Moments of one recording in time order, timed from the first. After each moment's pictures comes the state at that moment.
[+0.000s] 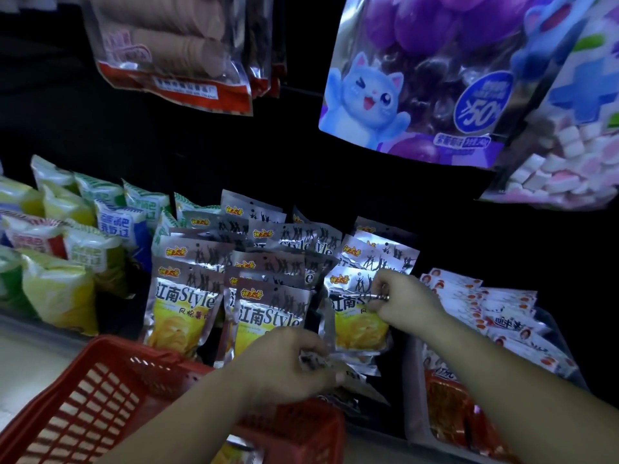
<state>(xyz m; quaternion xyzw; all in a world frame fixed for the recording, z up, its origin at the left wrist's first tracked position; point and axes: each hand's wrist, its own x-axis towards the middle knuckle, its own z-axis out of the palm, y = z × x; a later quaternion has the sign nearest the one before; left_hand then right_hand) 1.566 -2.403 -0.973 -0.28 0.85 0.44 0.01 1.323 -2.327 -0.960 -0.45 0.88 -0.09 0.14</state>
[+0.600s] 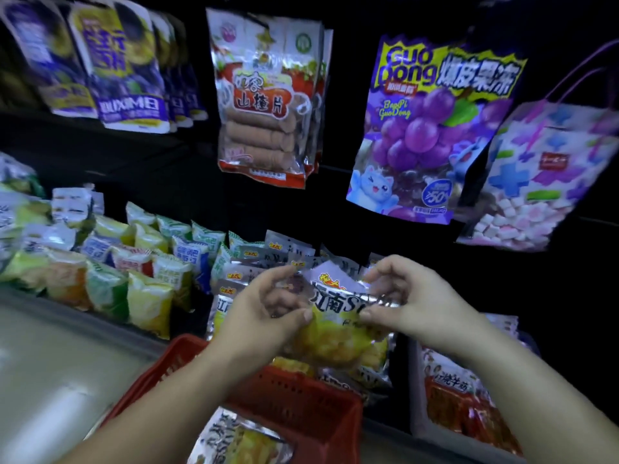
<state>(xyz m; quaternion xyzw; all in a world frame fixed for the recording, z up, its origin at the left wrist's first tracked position) 1.676 -2.365 -0.815 -0.35 0.67 0.58 -0.31 1.462 -2.248 -0.755 -0.50 0.72 -0.38 0.29</state>
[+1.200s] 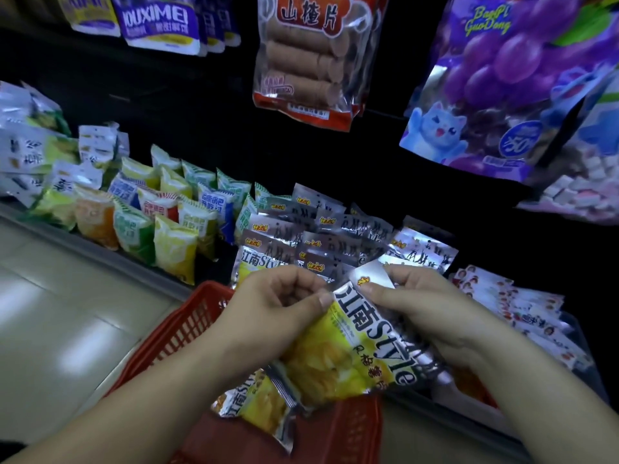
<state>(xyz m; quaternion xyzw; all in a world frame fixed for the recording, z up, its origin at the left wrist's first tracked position) 1.715 -2.345 -0.834 -0.36 0.65 0.61 -0.28 1.505 -2.266 -0.813 -0.33 0.67 -0.41 0.53</state>
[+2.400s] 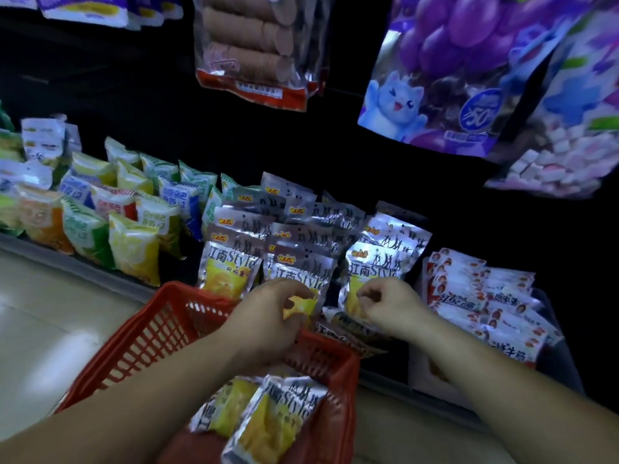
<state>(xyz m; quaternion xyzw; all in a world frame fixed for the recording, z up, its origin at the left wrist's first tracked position) 1.657 -2.370 -0.914 -0.38 0.84 0.38 -0.09 1.435 -2.281 -0.916 -0.44 0.83 -0.16 0.29</state>
